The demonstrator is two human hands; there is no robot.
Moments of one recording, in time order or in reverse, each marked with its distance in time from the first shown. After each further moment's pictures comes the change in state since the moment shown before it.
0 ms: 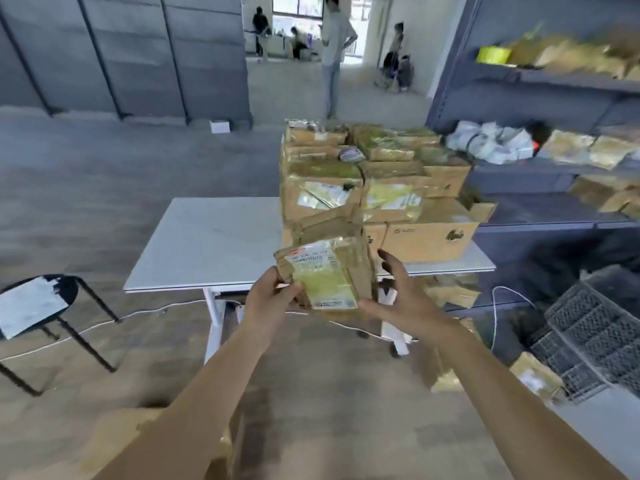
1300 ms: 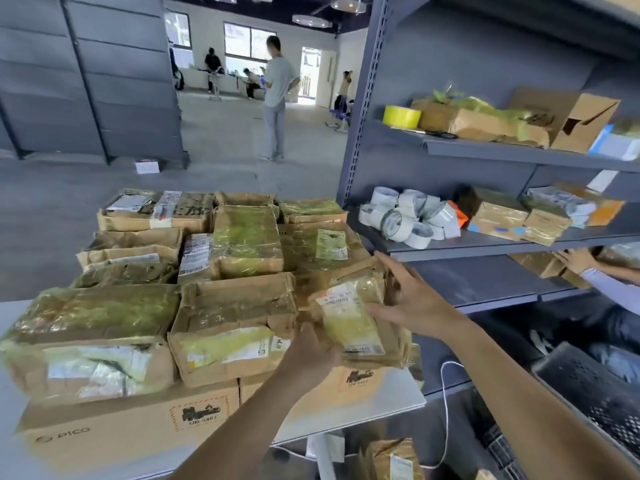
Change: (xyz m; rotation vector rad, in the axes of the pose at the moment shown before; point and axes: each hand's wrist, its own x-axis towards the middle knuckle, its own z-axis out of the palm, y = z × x) left_hand 0.307 0.049 0.423 0.512 -0.372 -0.088; right_hand 0.288 0.172 -0.397 -0.256 0.153 0.022
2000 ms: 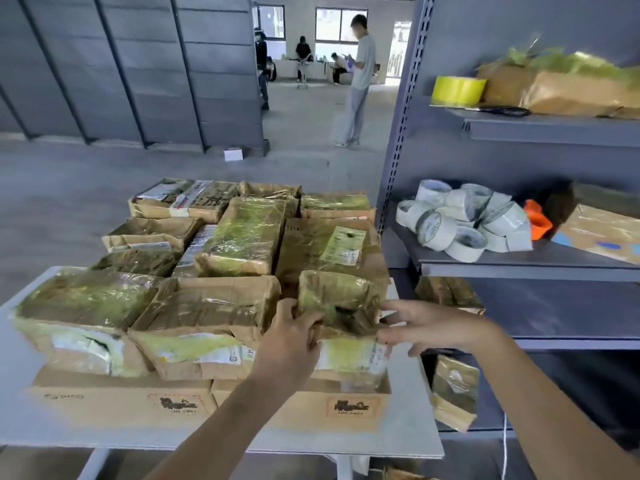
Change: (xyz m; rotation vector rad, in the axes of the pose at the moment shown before) left_hand 0.053 0.027 0.034 0.574 0.448 0.104; right_hand 0.093 0.102 -0.036 0.178 -0.754 0.034
